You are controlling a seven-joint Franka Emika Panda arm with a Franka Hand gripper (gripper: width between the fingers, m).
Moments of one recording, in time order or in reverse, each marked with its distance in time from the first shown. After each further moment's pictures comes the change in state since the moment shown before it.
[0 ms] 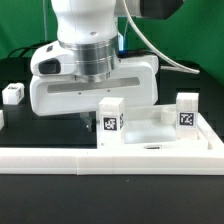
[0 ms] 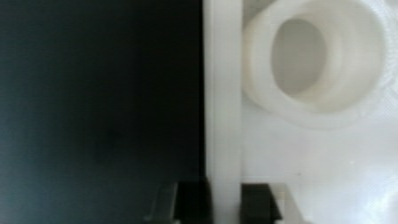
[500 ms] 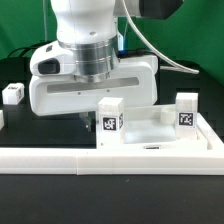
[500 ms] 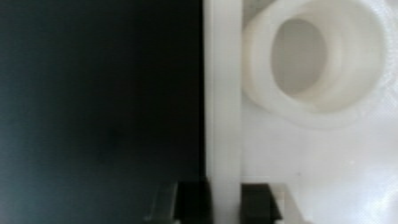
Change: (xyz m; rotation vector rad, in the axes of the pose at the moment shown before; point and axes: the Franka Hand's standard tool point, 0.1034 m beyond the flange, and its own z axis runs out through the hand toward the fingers) arm 0.000 0.001 0.000 0.000 0.000 0.001
